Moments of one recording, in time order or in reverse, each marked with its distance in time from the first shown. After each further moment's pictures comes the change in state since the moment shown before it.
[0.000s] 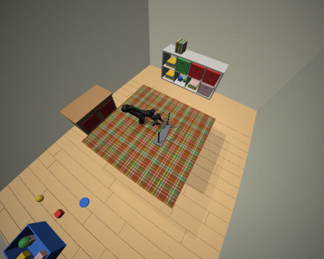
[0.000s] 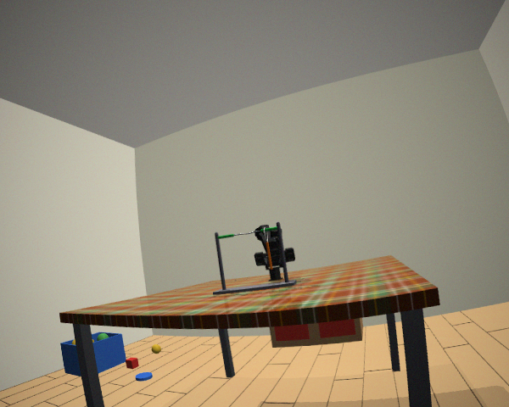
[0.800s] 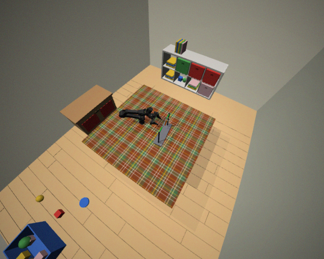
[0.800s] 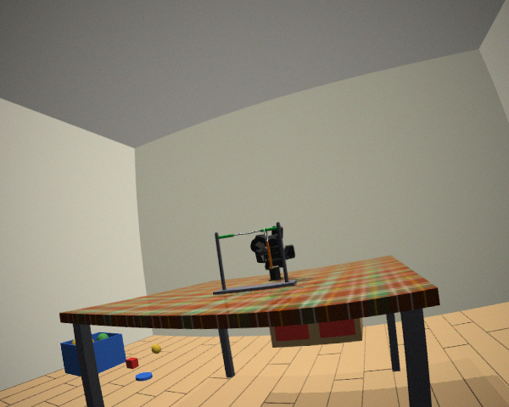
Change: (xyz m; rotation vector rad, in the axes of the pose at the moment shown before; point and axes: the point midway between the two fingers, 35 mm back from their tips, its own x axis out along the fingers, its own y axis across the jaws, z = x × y) arm -0.037 -0.002 0.000 0.001 -0.009 0.006
